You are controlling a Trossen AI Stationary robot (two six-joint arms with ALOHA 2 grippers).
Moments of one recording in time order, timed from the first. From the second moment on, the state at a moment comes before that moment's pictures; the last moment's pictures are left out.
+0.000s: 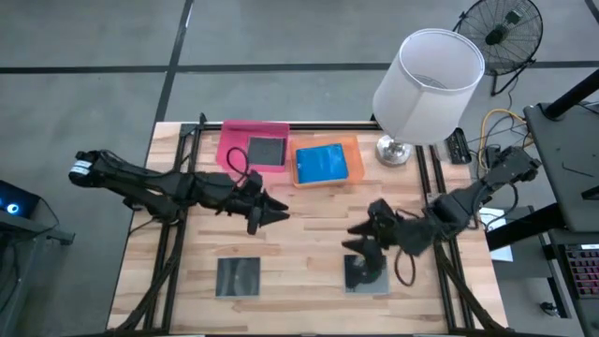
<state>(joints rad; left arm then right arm) -0.20 1.14 0.93 0.01 -0.09 -0.83 0.59 1.29 1.23 -0.55 0.51 1.13</state>
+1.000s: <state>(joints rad) -0.36 1.69 1.05 0.41 -0.26 -1.26 1.01 1.29 0.88 -0.54 0.66 1.89</state>
